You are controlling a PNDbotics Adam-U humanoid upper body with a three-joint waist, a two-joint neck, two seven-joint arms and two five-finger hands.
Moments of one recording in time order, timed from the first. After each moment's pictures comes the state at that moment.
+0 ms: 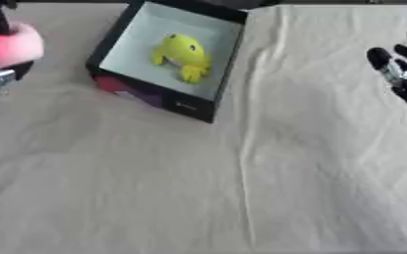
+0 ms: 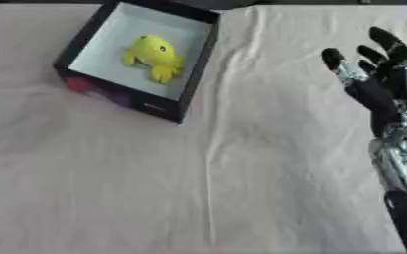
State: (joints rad) left arm -0.60 0.88 -0.14 -1.96 -0.51 -0.04 -0.32; right arm -0.17 -0.49 -0.02 -1.83 -0.33 0.03 -0.40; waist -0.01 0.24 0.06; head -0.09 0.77
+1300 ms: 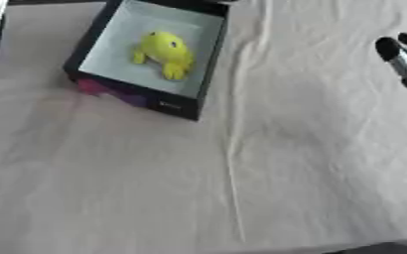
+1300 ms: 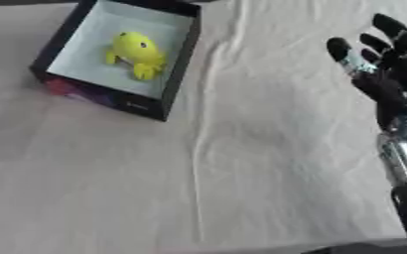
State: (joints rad) left arm -1.16 0.41 -0.18 -1.08 -0.74 -0.22 -0.31; right arm -0.25 -0.49 0.02 -1.82 -0.35 0.04 -0.36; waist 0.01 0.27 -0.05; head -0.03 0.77
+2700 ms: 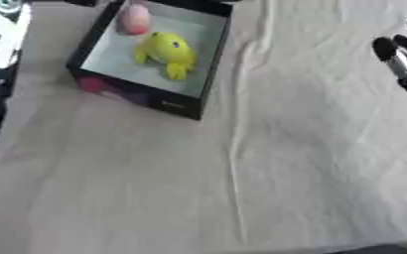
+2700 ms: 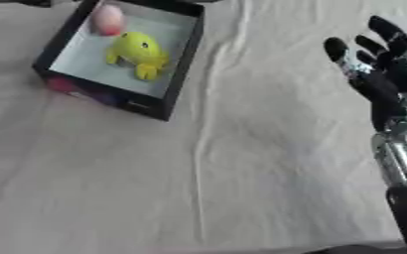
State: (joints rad) left arm -0.94 0.53 -0.08 -1.42 -0.49 -0.10 -0.16; right arm -0.21 -0.48 0.00 -1.82 -0.36 0.02 -0.39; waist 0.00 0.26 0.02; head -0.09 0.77
